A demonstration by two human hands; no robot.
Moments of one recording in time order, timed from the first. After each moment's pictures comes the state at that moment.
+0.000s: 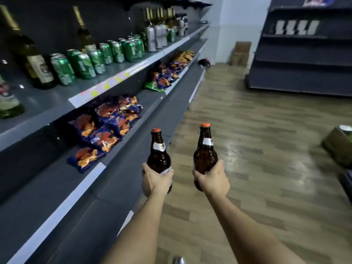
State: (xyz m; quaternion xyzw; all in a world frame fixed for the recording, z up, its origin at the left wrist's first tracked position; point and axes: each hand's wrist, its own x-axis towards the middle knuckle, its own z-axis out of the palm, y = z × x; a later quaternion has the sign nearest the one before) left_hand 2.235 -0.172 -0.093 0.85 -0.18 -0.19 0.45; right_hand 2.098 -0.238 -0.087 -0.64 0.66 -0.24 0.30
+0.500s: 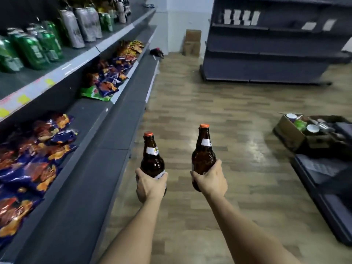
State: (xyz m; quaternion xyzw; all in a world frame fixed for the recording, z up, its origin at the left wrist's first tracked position) left_hand 2.252 -0.475 -0.120 0.85 -0.24 -0.26 0.40; right_hand 2.100 -0.506 -0.093 -0.54 0.76 -0.23 0.27
